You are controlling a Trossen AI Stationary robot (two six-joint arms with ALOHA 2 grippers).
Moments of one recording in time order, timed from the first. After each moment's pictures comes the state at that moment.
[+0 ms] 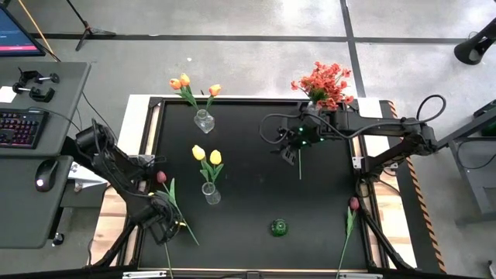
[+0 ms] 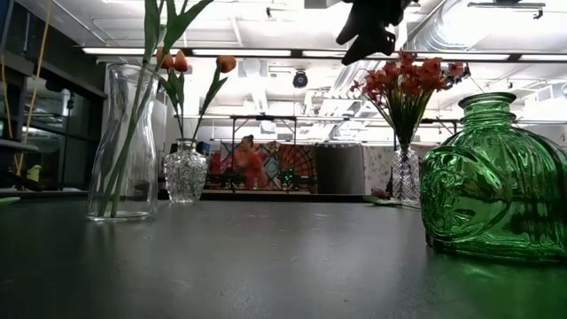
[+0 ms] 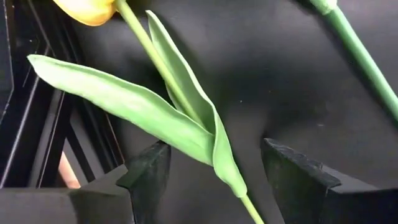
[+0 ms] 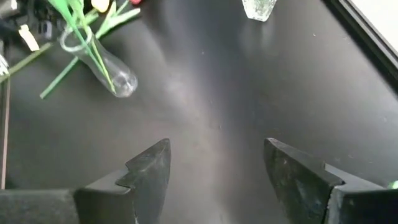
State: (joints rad) left arm -0.96 1.51 0.75 -0.81 0.15 -2.36; right arm -0.09 1.40 1.34 -0.77 0.02 0.25
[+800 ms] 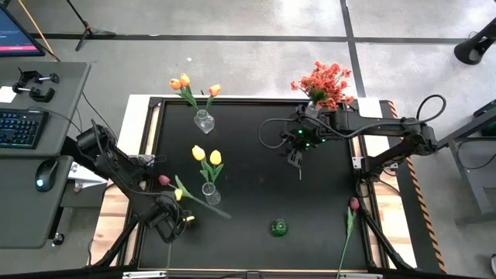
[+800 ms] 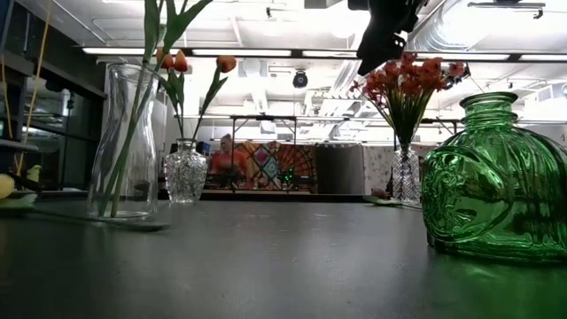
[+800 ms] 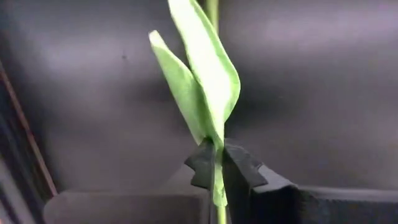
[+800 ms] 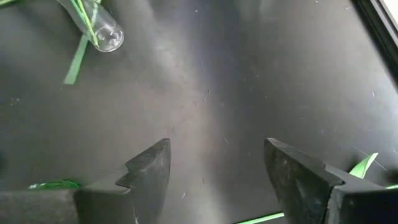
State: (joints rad) left arm -0.88 1.52 0.80 -0.81 -0.01 -2.34; right arm -0.09 1.40 1.34 -0.90 0.02 0.17
